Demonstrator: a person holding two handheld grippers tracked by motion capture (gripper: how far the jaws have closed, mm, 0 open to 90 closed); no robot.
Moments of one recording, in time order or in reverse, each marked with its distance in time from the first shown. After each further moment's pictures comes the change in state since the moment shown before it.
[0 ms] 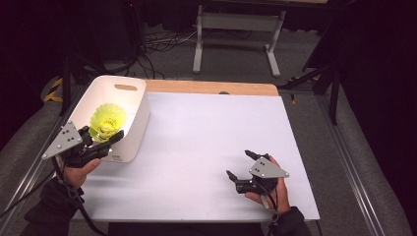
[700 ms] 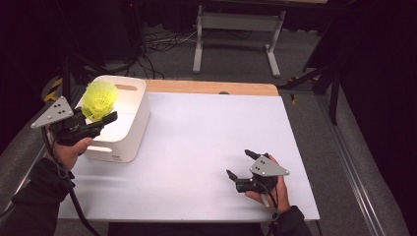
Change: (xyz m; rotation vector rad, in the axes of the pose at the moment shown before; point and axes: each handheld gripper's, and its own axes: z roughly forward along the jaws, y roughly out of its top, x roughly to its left) left arm 0.044 0.030 0.011 0.052 -0.015 -0.067; right arm -0.003 0.000 0.002 0.006 0.015 0.023
